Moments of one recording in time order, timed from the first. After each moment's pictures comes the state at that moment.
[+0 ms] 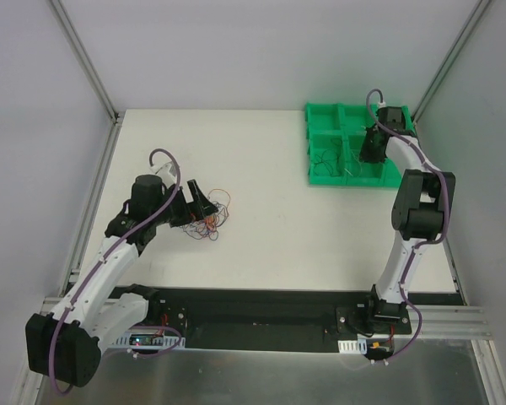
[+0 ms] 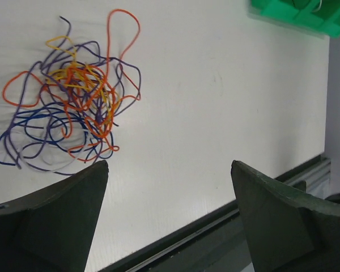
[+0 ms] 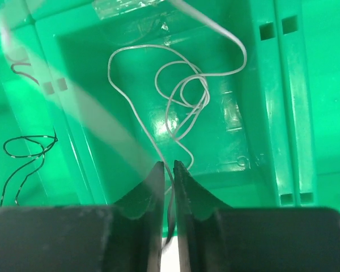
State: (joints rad) left arm -0.26 0.93 0.67 -0.37 0.43 -0.61; right arm -0.05 2.04 1.61 -0.51 -0.03 0.22
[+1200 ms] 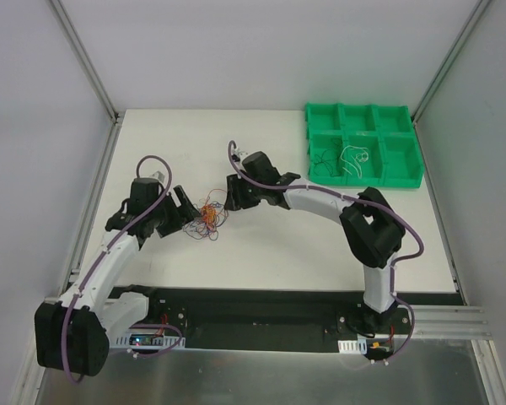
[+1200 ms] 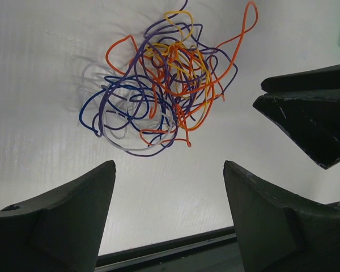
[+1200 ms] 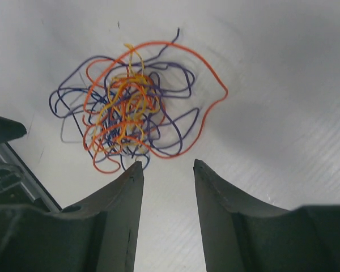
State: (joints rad) left arm -0.15 0.96 0.65 -0.54 0.25 -0.67; right arm 0.82 1.93 1.36 -0.20 -0.24 0.47
